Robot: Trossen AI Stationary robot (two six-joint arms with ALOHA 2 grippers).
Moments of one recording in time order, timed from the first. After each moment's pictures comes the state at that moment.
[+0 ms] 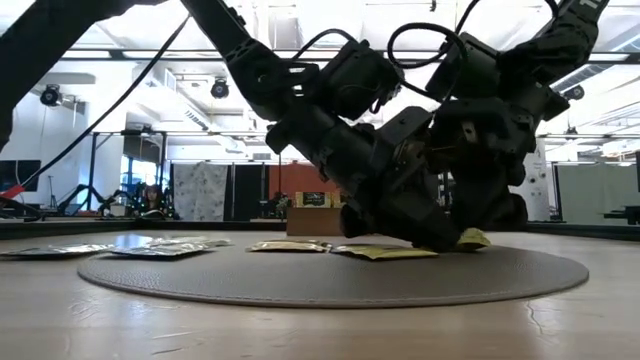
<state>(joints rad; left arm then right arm) 0.00 2.20 1.37 0.17 0.26 -0.37 -0.01 1.56 0.59 -0.01 -0.27 0.81</state>
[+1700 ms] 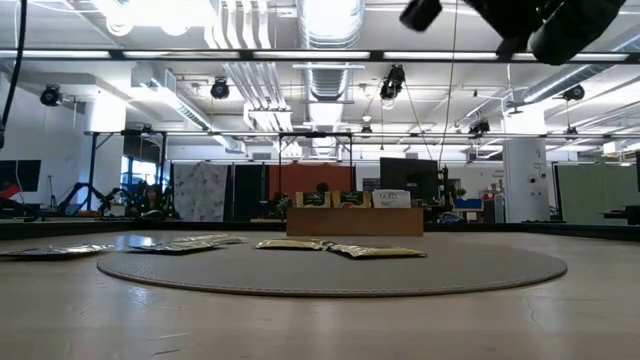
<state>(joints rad) 0.07 1.25 1.05 0.45 0.02 0.04 -0.13 1.28 0.57 1.28 -0.51 1.18</state>
